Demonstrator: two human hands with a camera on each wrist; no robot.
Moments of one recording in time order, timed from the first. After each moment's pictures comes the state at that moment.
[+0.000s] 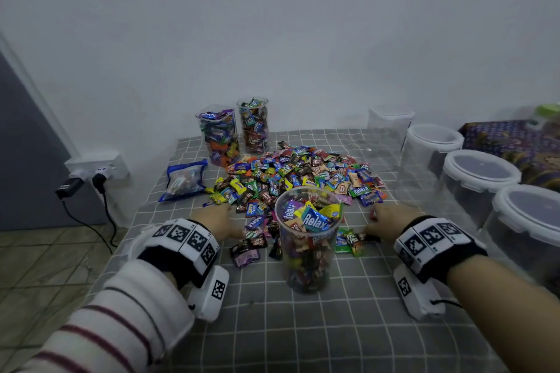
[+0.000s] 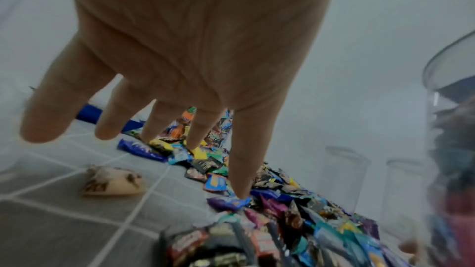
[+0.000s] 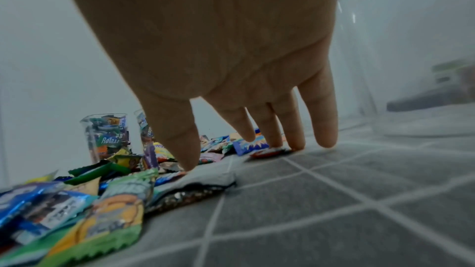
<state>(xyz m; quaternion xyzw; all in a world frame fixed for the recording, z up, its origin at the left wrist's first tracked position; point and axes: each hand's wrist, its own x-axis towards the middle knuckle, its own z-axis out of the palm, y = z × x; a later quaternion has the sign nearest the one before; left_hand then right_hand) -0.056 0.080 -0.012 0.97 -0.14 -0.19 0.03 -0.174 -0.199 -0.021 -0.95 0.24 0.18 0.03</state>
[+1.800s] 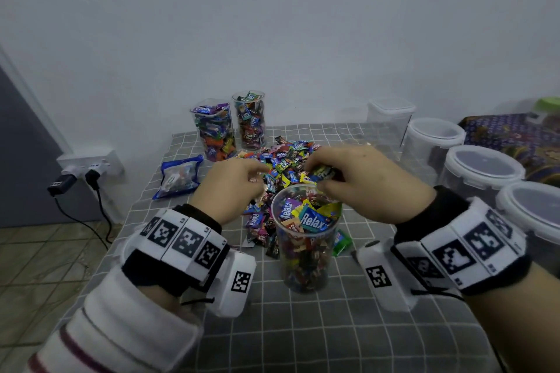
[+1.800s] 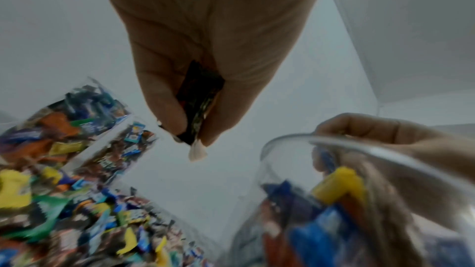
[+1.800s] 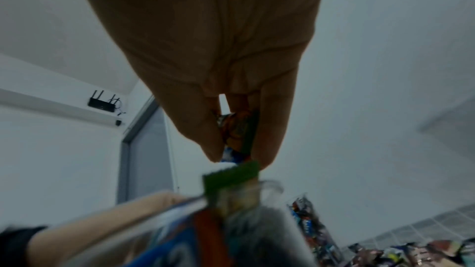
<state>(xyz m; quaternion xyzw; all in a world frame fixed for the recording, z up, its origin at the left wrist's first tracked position) -0.095 0.054 0.049 0.92 -0.26 -0.02 0.30 -0.199 -0.122 0.083 -0.97 -0.06 -0.12 0.18</state>
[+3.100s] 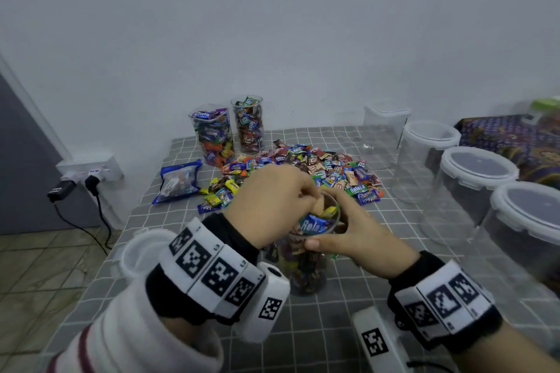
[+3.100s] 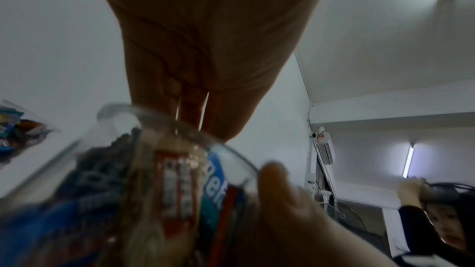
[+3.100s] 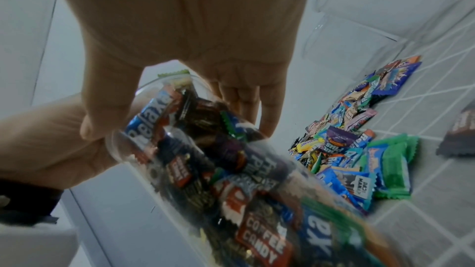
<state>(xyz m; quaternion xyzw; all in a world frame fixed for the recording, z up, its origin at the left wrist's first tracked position) -0.147 0.022 0.074 0.89 -0.41 0.04 0.18 -0.213 -0.123 -0.005 -0.79 -0.02 -0.07 0.61</state>
